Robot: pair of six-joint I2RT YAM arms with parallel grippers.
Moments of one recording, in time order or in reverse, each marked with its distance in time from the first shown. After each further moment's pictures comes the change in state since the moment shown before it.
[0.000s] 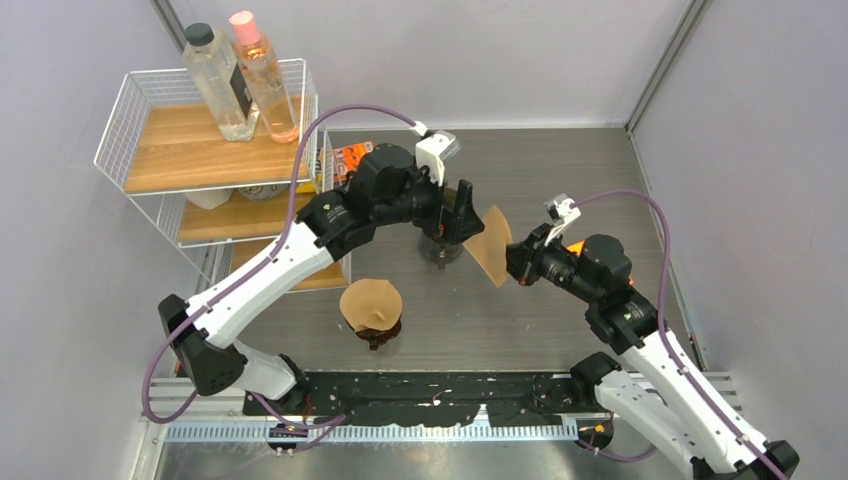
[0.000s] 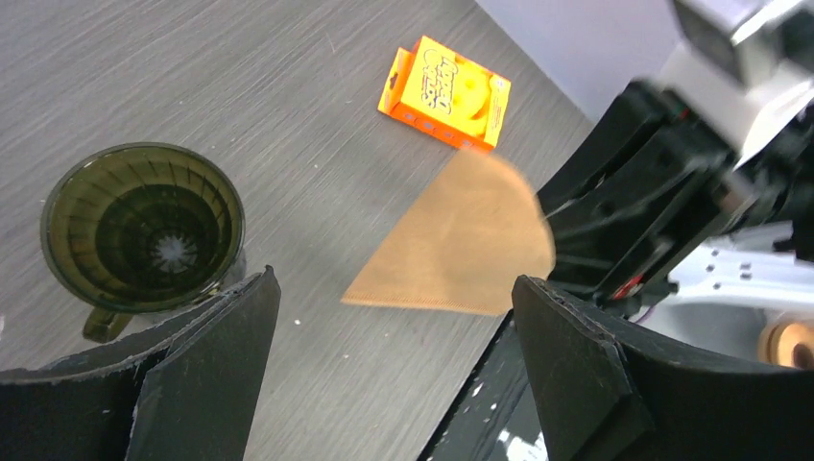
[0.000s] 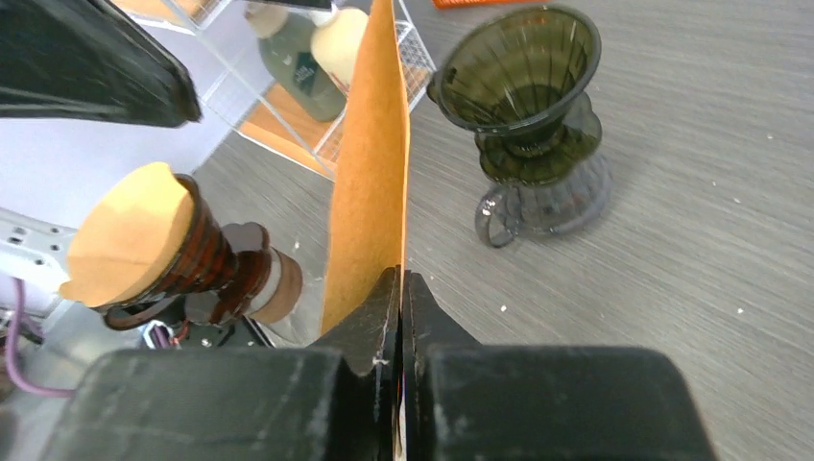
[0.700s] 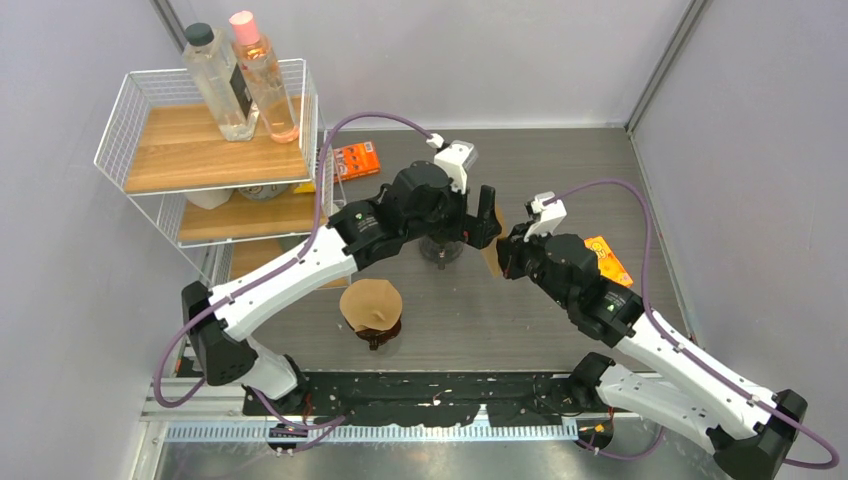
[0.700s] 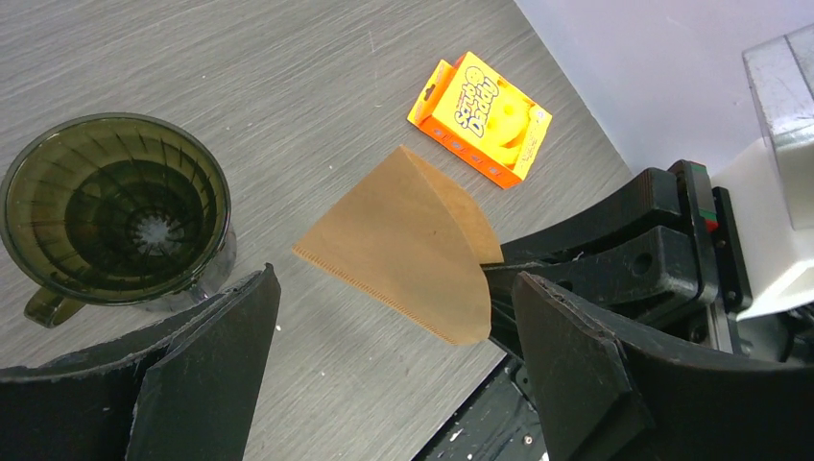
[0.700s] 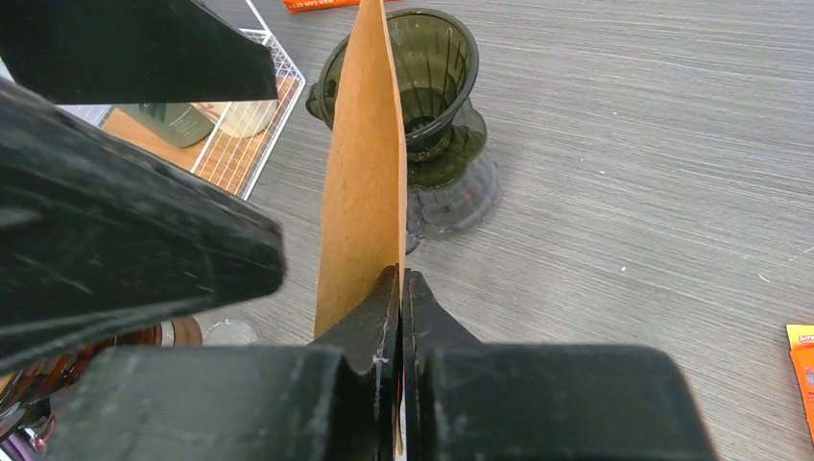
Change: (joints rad) left arm -0.132 0.089 0.035 0.029 -0.294 -0.158; right arm 0.317 0.132 0.103 -0.111 0.632 -0.032
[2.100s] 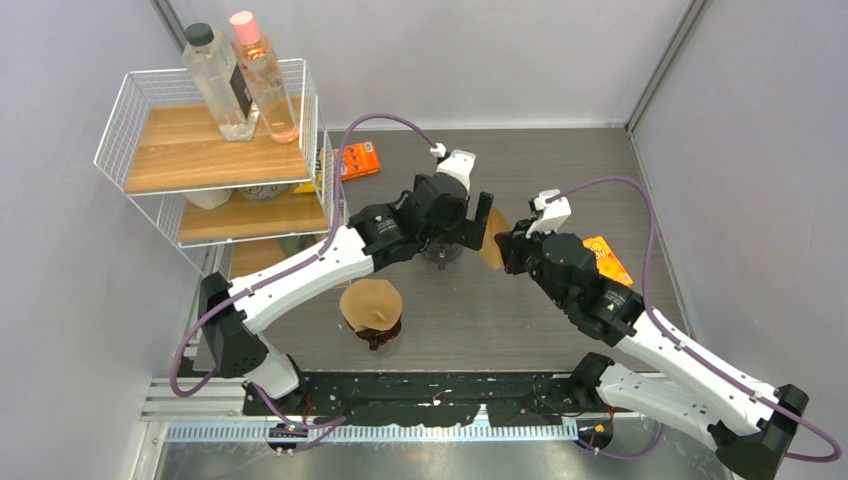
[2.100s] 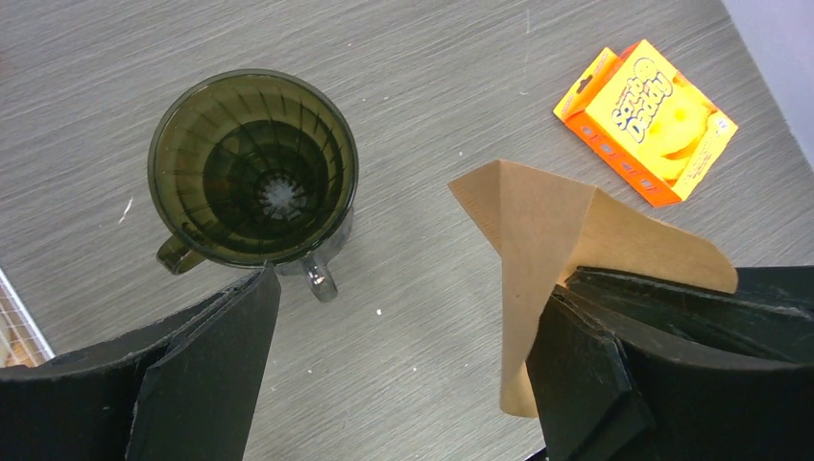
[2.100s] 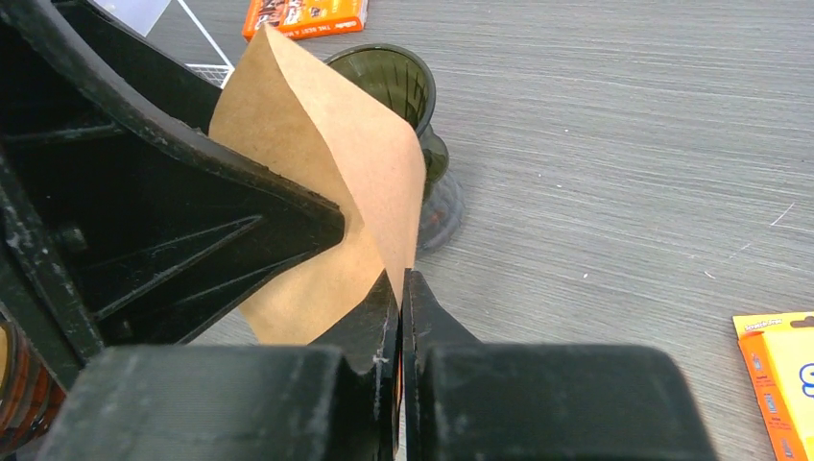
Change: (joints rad) left arm -0.034 0.074 0.006 -0.097 -0.300 0.032; right arm 0.044 0.022 0.035 -0.011 0.148 -0.004
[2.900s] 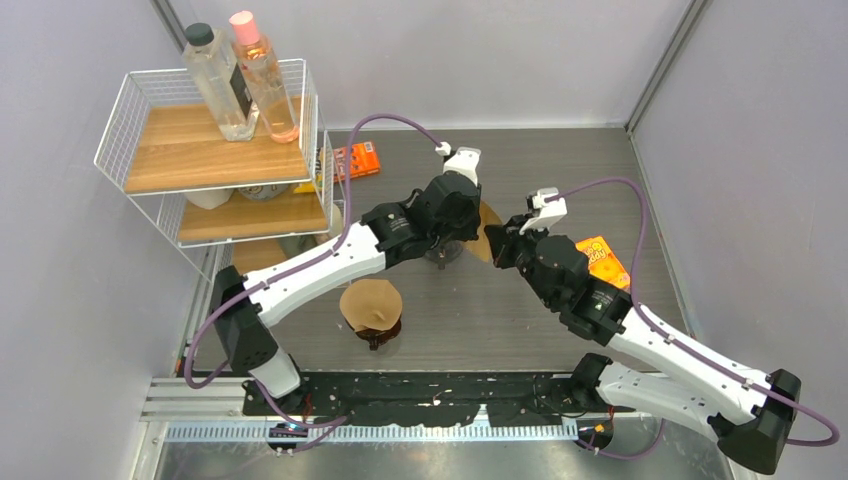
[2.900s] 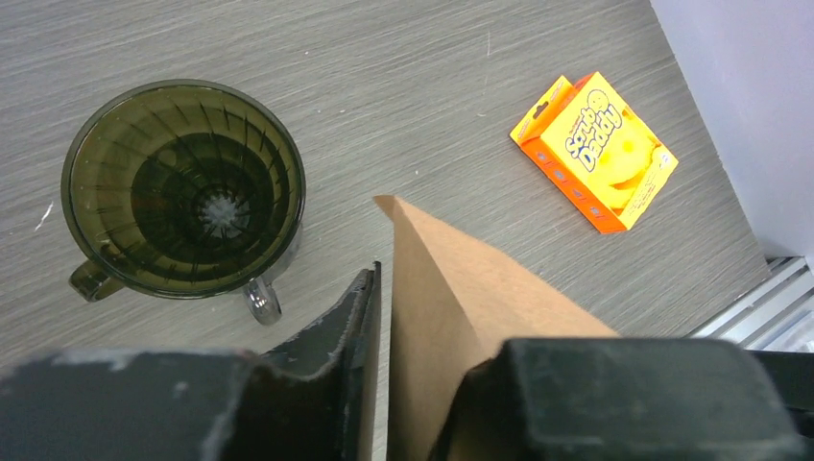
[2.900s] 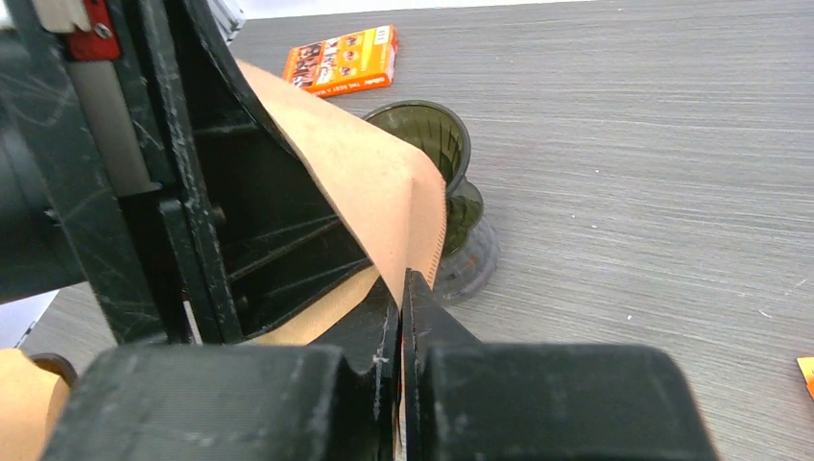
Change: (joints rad) left arm -0.001 0.055 0.018 0.074 0.033 -0.103; right arm 0.060 0.038 -0.022 0.170 0.074 0.043
